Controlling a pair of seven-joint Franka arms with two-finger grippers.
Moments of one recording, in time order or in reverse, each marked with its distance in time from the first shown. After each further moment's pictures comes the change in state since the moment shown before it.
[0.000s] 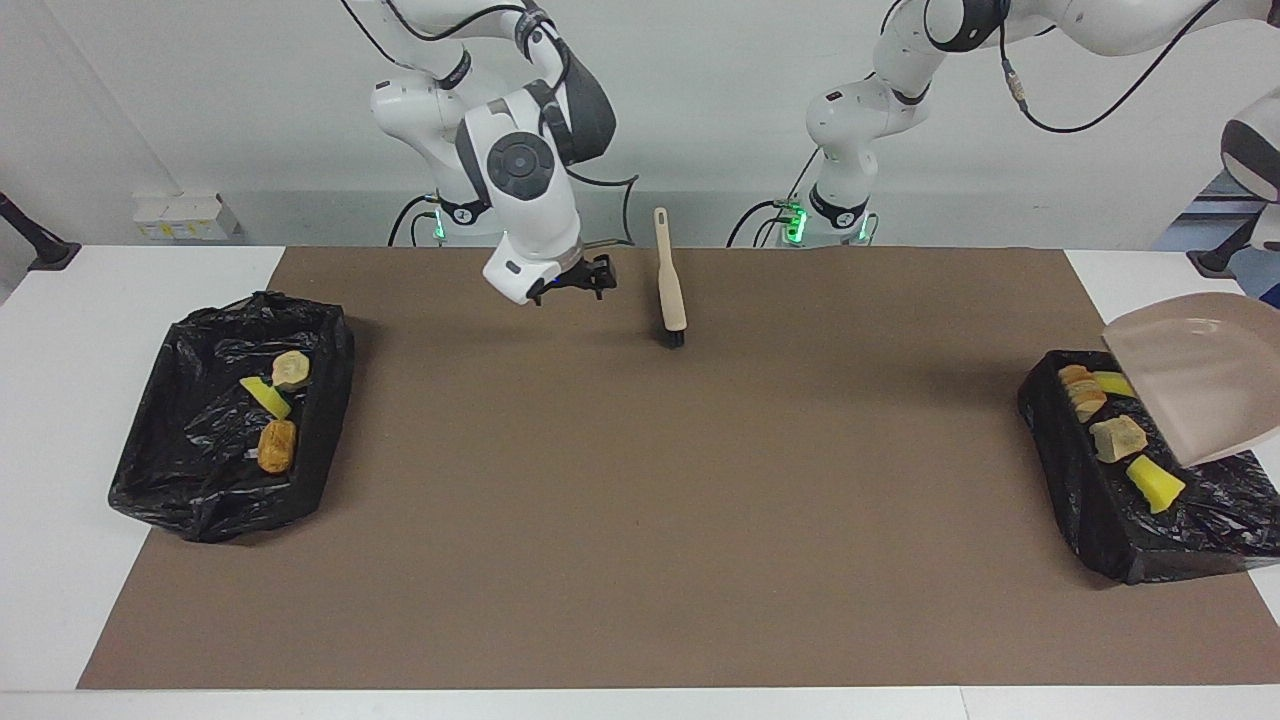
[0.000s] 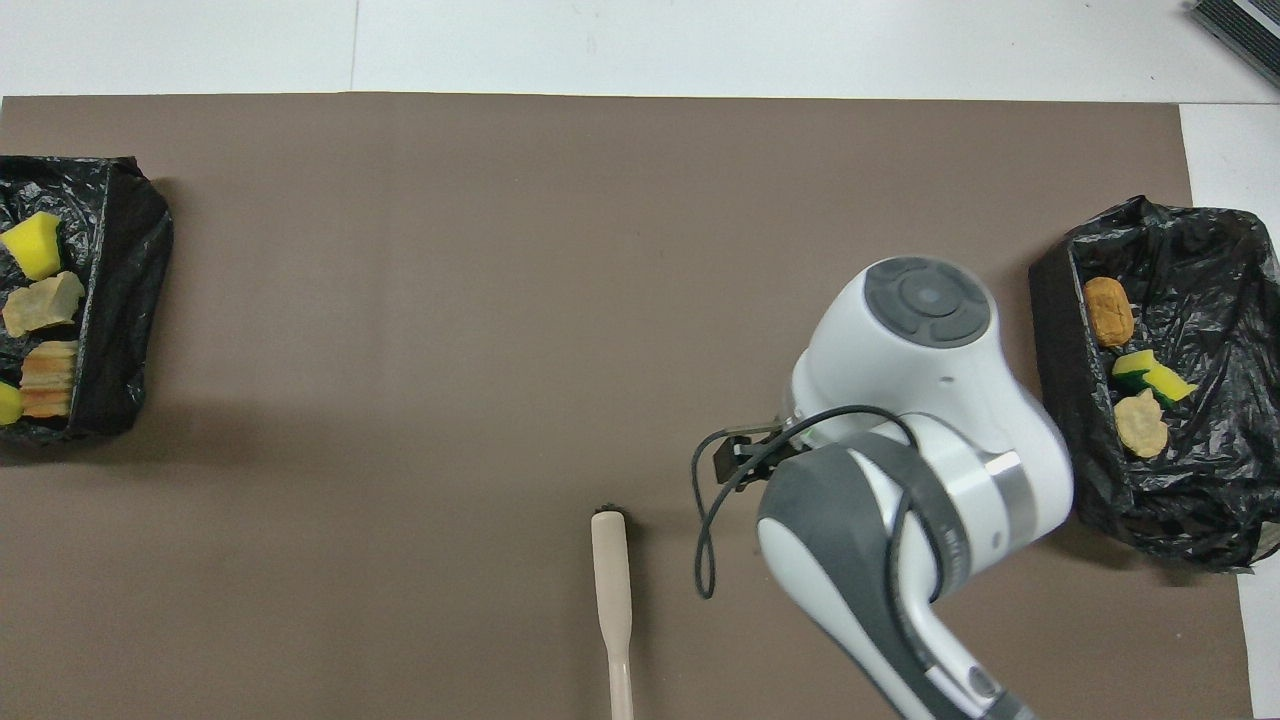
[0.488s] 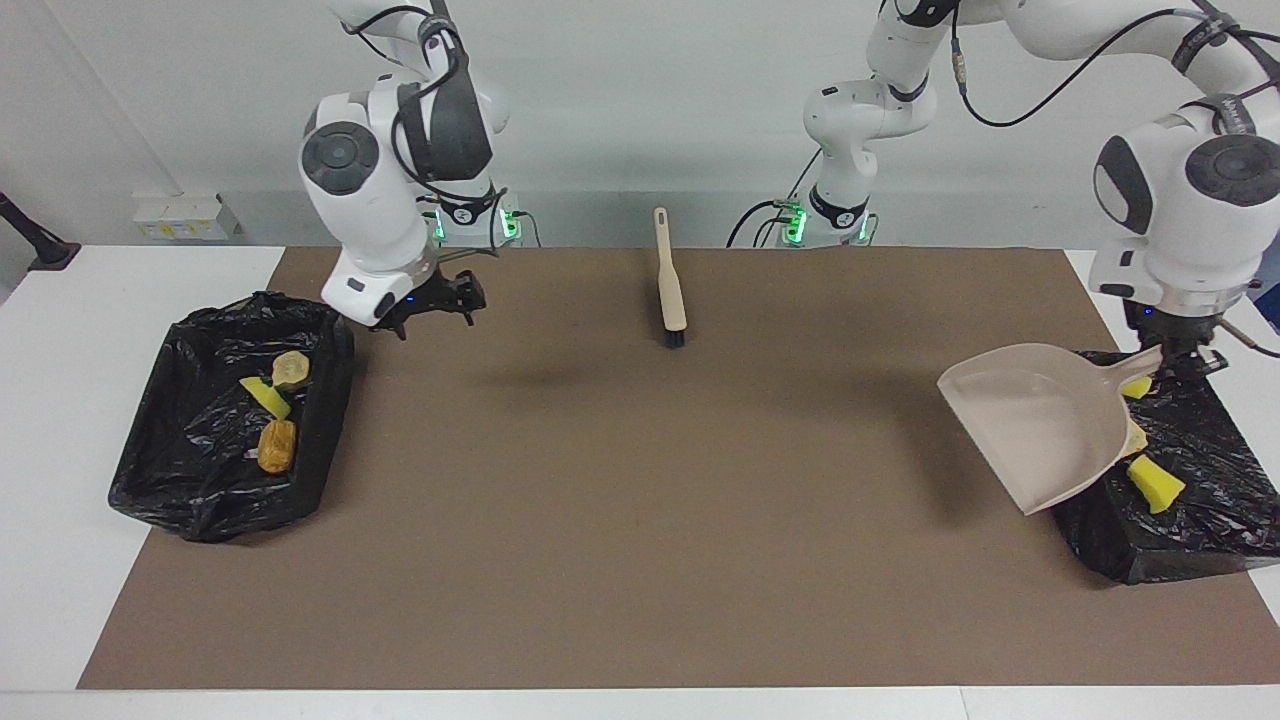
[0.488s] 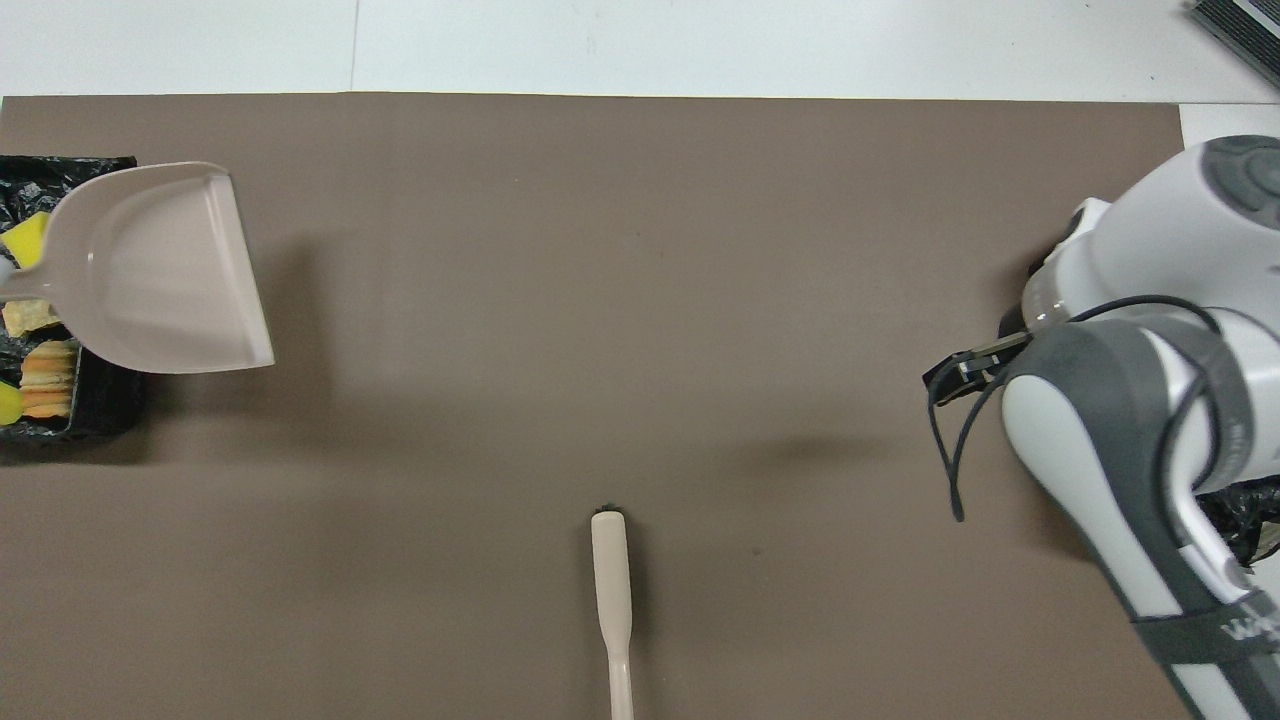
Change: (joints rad) left arm -0.209 -0.091 -0.006 -0.244 -0.256 -0.016 -0.488; right arm -0.279 0.001 -0.005 0.099 -0.140 -0.008 -0.386
